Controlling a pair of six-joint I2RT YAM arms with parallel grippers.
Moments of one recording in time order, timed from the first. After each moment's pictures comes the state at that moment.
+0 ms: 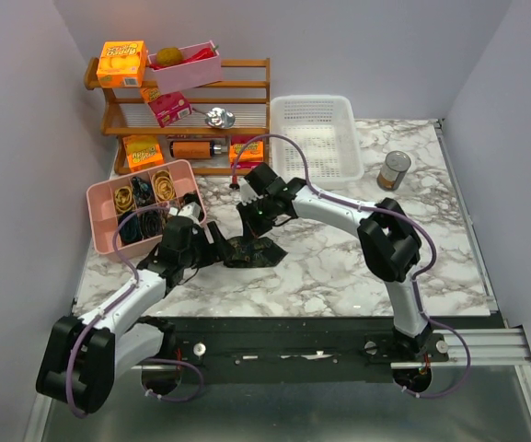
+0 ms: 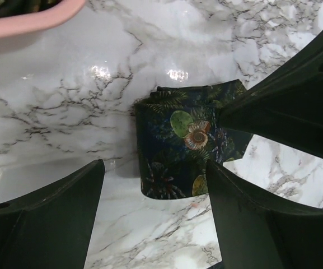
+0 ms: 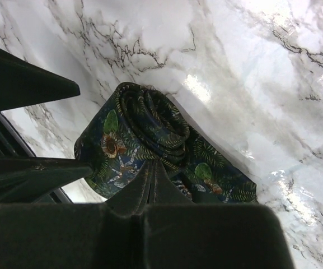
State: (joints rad) left arm -0.33 1.01 0.40 -0.07 0.17 -0.64; right arm 0.82 2.10 1.64 -0.54 -0.38 0.21
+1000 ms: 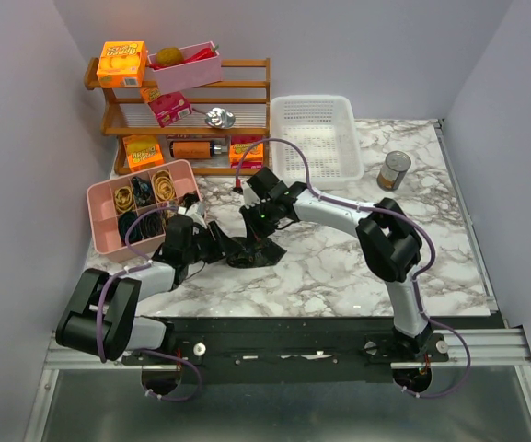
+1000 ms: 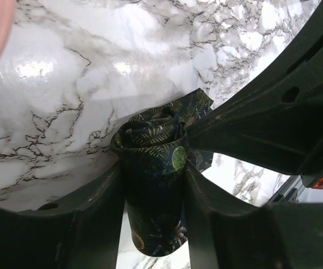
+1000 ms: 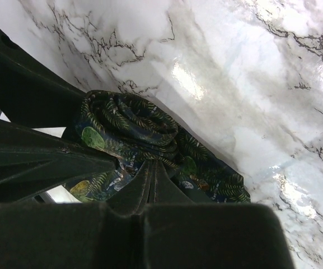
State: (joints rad) left arm -0.27 1.32 0.32 0.43 0.44 -0.74; right arm 0.82 2.10 1.58 -0.50 -0.35 0.22
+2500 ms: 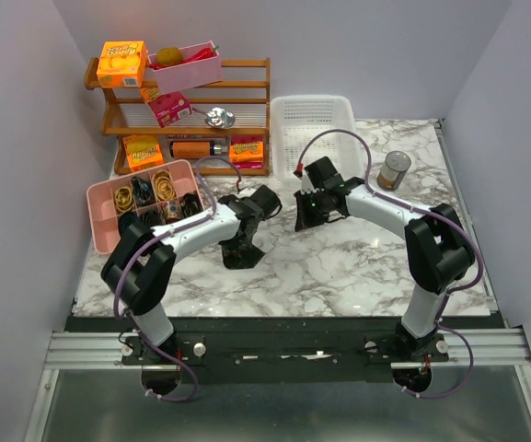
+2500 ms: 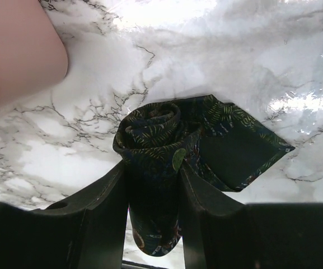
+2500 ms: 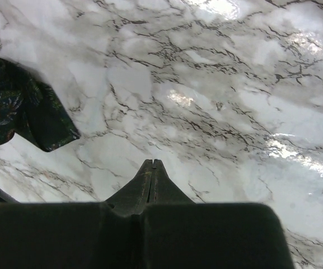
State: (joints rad) left arm -0.72 1.67 1.14 -0.80 -0.42 -0.54; right arm 0.57 1.81 1.25 -0.47 -0.25 0.27
